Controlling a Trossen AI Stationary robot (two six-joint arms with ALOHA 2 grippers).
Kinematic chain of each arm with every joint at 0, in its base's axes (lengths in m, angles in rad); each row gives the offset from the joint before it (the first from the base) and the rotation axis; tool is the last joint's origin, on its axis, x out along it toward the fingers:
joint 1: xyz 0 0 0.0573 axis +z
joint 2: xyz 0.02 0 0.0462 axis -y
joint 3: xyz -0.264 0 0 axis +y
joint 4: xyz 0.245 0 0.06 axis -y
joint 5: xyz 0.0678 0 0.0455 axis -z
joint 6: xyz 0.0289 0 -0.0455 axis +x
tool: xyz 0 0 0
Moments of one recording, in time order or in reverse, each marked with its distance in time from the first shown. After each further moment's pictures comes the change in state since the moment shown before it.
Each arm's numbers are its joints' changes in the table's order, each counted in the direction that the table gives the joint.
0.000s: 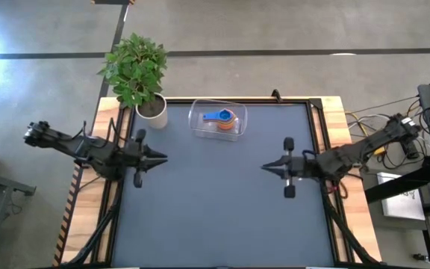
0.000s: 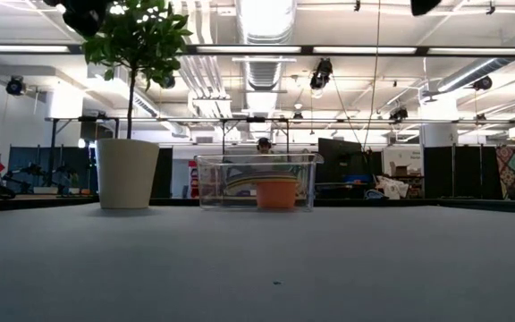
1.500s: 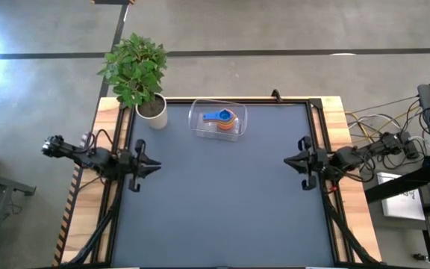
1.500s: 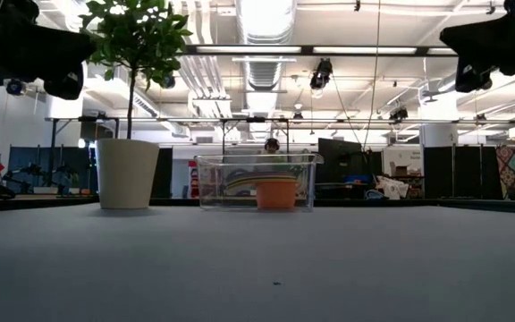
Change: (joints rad) left arm 0.001 0.558 0.575 0.312 0.080 0.105; right arm -0.064 0.777 0.585 0.067 -0.105 0.066
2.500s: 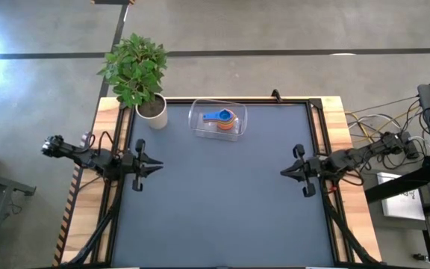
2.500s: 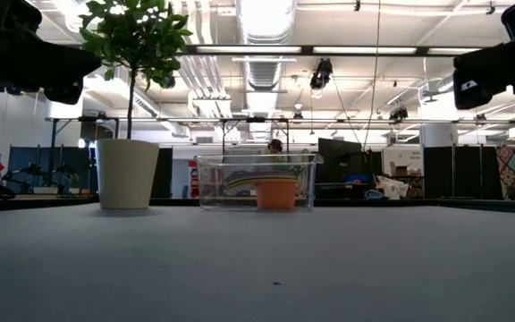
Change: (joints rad) left arm 0.001 -0.003 0.001 -0.071 -0.054 0.051; right arm -0.001 -0.026 0.001 -0.192 -0.150 0.058
